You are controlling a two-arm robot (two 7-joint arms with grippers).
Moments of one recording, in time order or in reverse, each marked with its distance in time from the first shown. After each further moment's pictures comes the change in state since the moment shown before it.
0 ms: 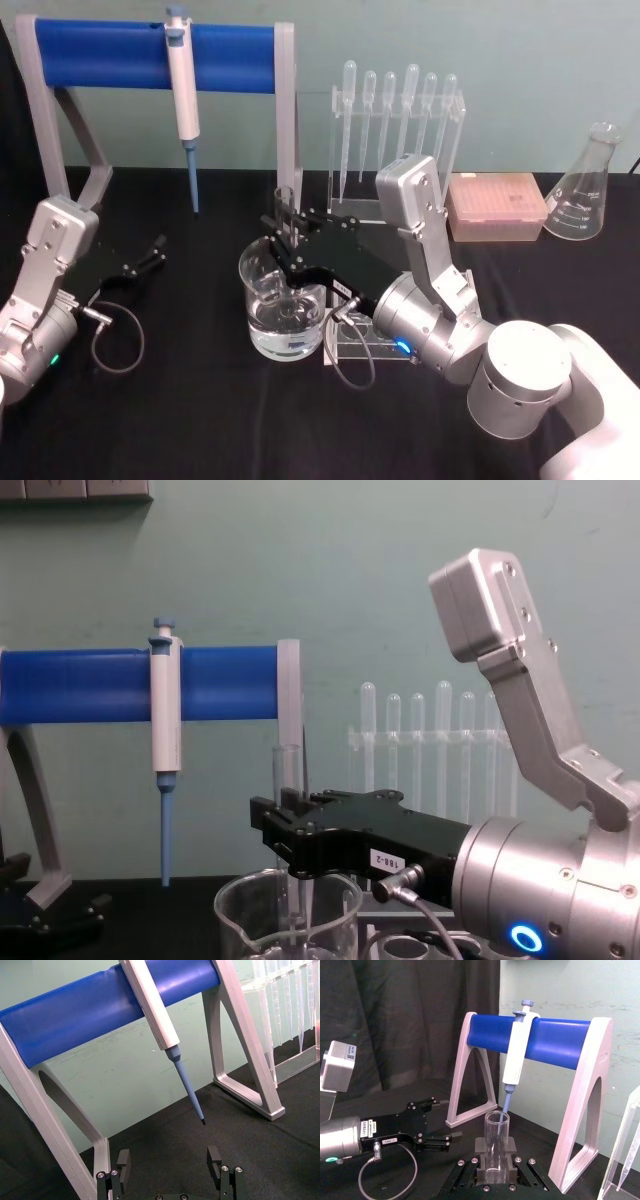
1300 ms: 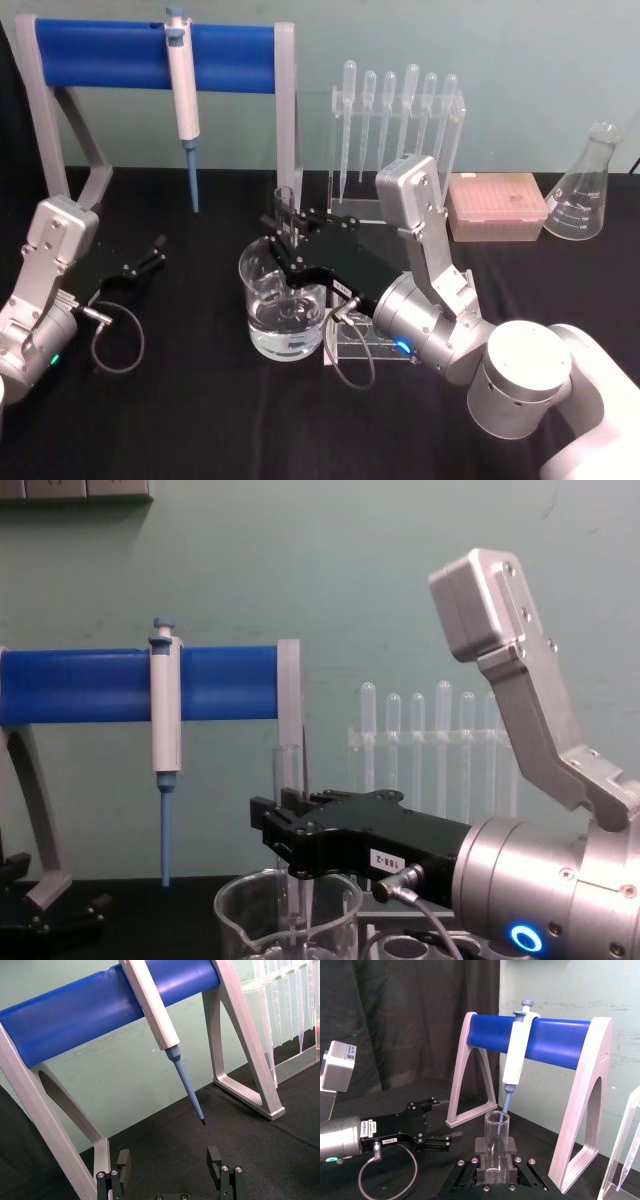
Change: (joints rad) left arm 0.000 0.000 0.000 0.000 0.000 0.000 0.000; right arm 0.000 0.000 0.000 0.000 0.000 0.000 0.000
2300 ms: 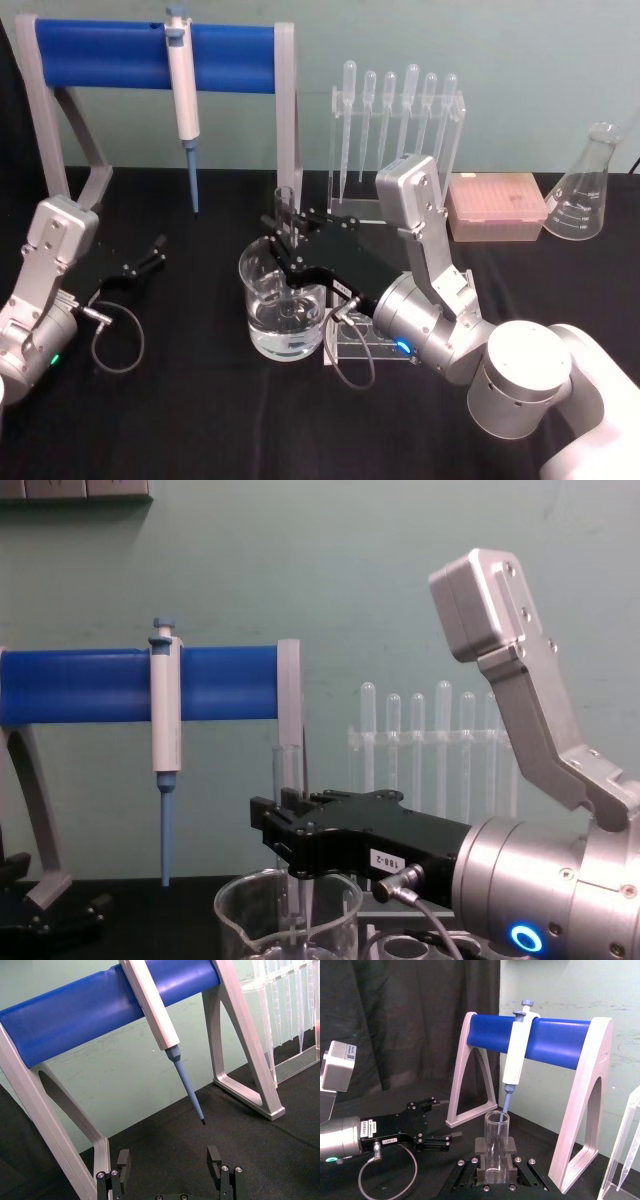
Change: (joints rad) left arm 0.000 0.000 0.000 0.000 0.000 0.000 0.000; right arm 0.000 0.000 0.000 0.000 0.000 0.000 0.000
